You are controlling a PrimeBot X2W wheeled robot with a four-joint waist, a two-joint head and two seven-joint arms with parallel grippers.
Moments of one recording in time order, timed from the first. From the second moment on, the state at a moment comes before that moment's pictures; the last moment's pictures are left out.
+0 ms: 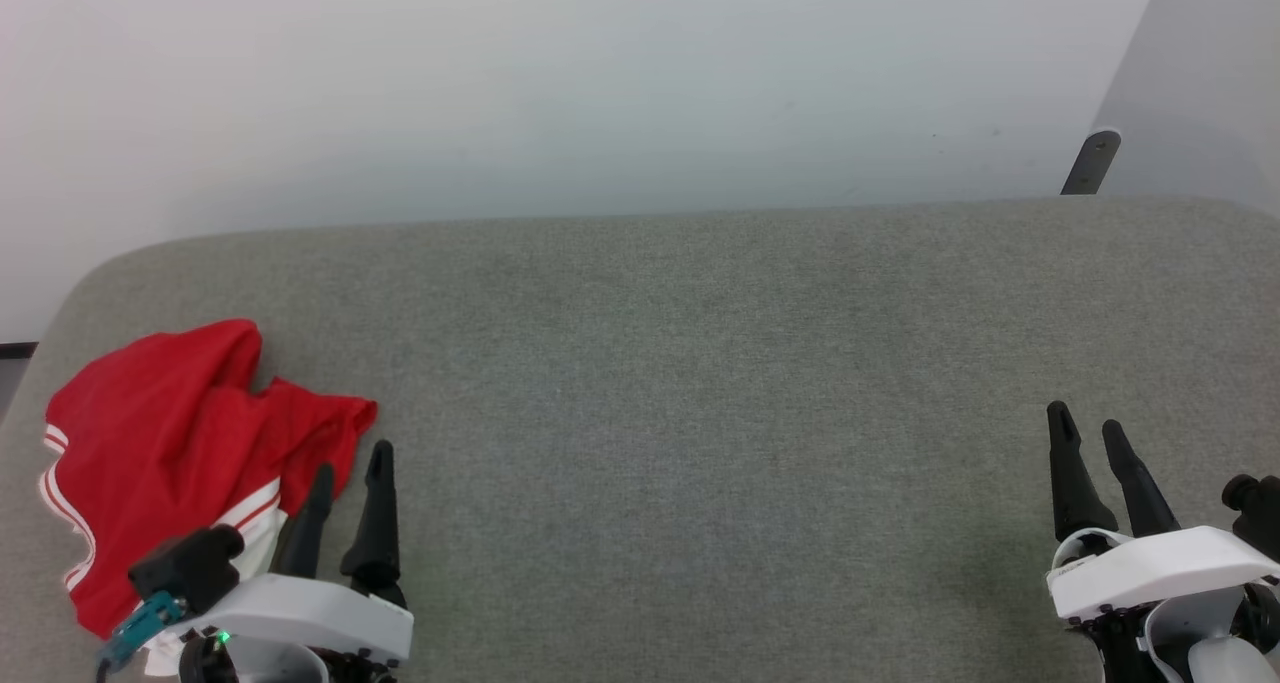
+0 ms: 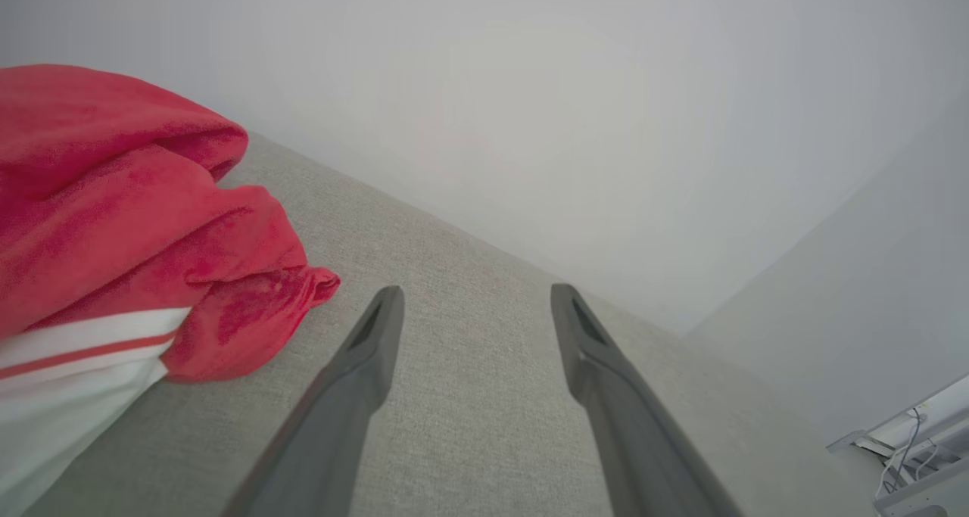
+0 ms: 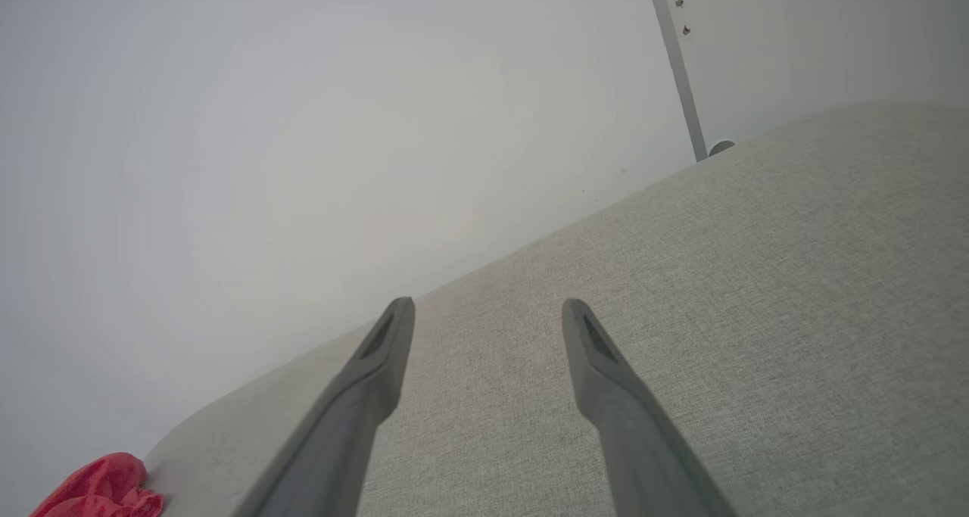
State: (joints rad) left arm -0.10 0.11 0.04 0.24 -0.65 -0.12 -0.12; right arm -0.17 -0.10 -0.03 0.29 0.64 0.13 -0.12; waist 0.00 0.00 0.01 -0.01
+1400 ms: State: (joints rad) left arm -0.09 0.11 0.03 0.27 -0.30 -0.12 -0.22; right arm -0.18 -0.10 0.00 0.29 0.36 0.13 -0.21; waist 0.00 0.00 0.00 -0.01
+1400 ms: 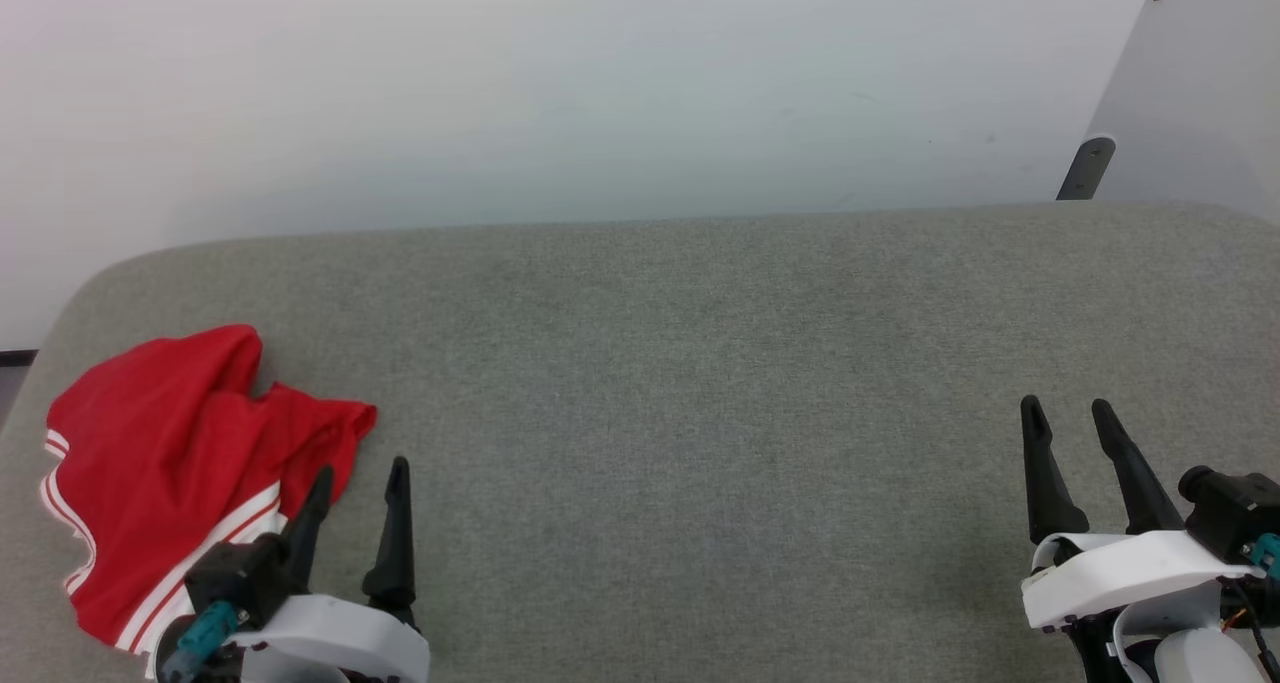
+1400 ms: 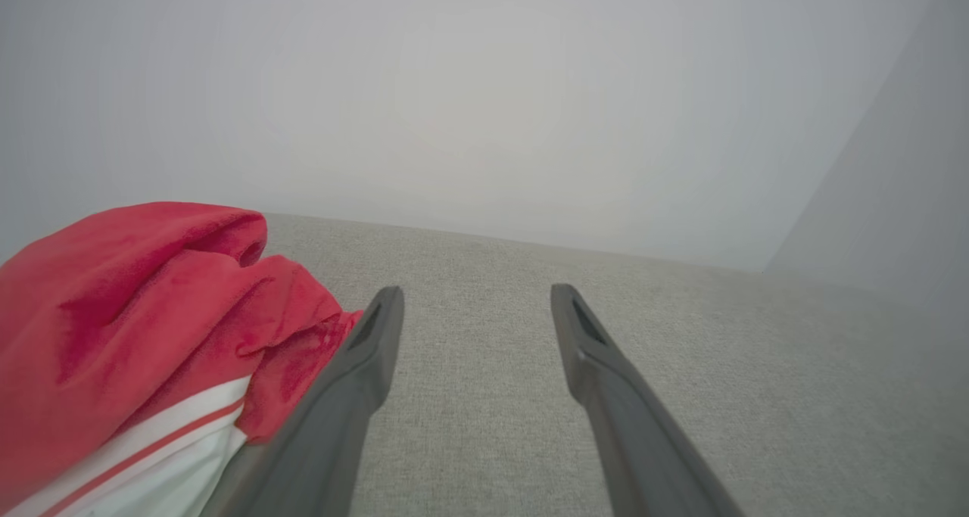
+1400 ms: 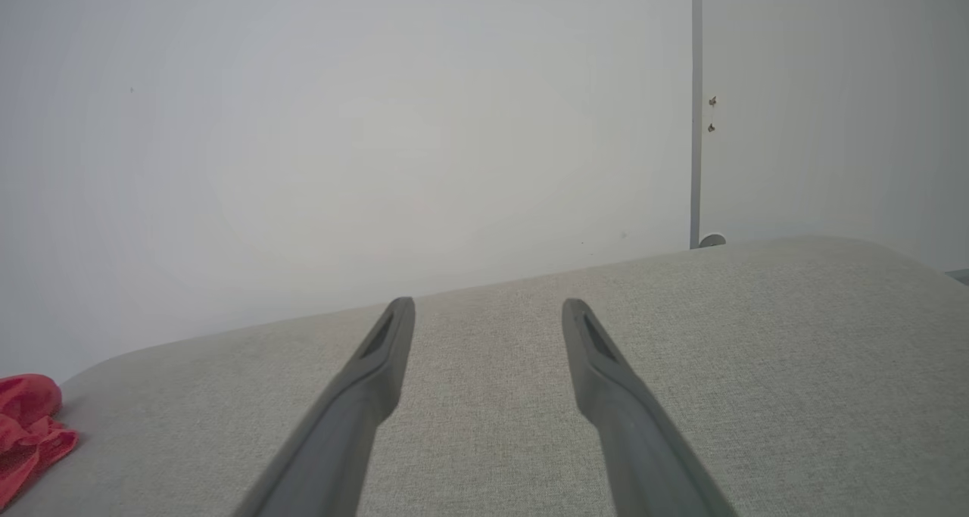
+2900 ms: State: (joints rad) left arm -0.11 0.13 0.04 0.34 -0.20 -0.12 -0.26; right arm -0.17 -0.10 0.05 0.29 0.31 0.13 -0.26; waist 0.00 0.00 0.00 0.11
